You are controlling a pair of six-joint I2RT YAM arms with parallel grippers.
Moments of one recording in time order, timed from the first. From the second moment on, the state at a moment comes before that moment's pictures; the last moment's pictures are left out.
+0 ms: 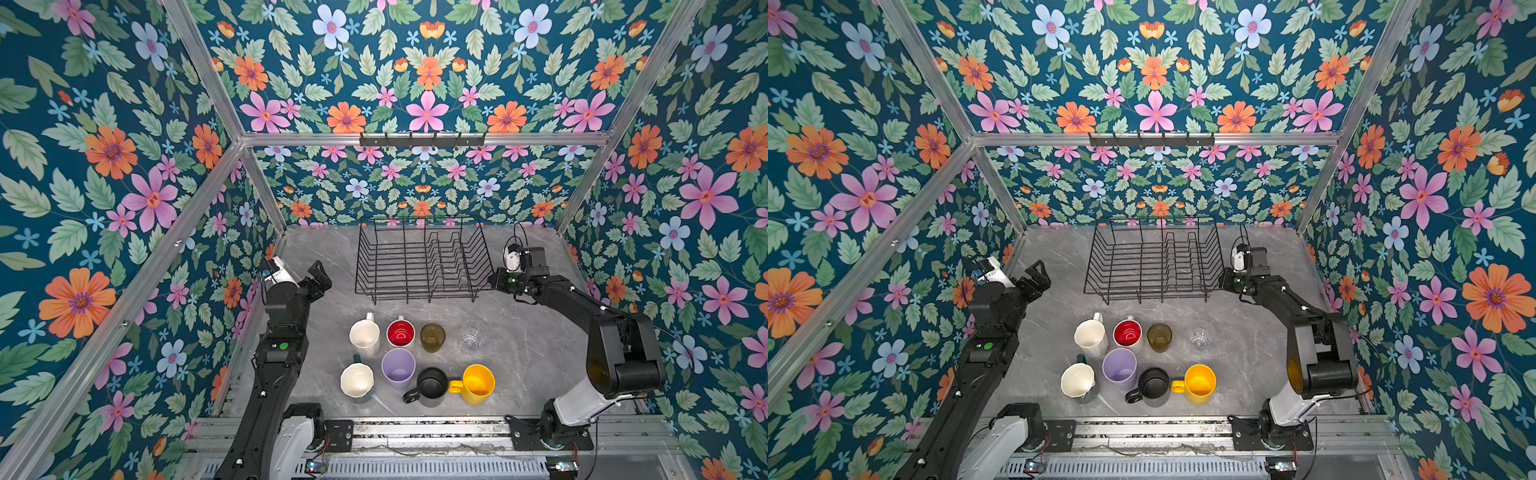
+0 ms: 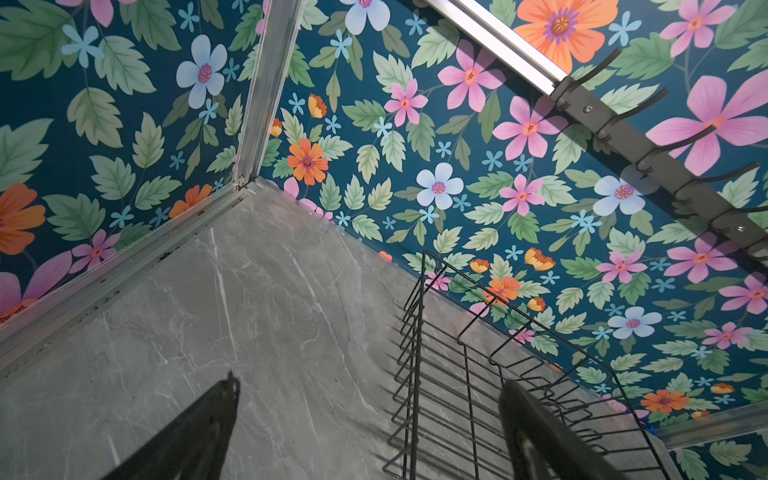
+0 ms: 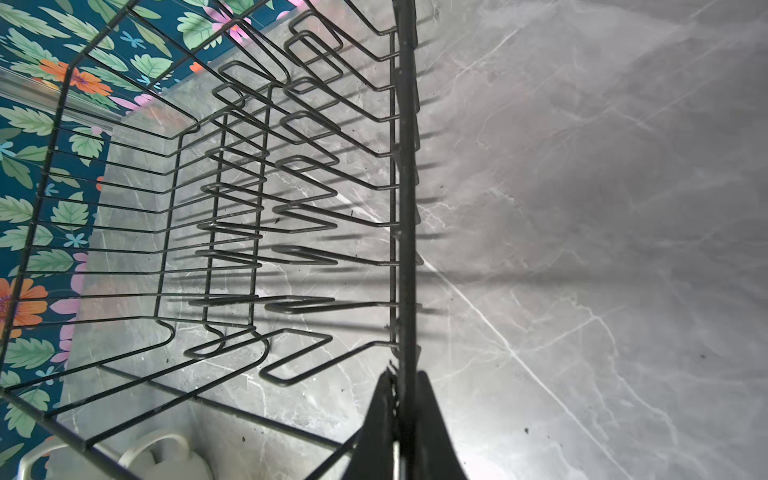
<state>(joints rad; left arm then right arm) -0.04 0.82 0.64 -0.02 -0.12 -0.54 0.08 1.61 1.00 -0.21 -0.34 0.37</state>
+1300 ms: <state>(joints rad) -0.04 0.86 0.85 -0.69 0.14 -0.46 0.09 1.25 0.94 -0.28 -0.15 0.41</state>
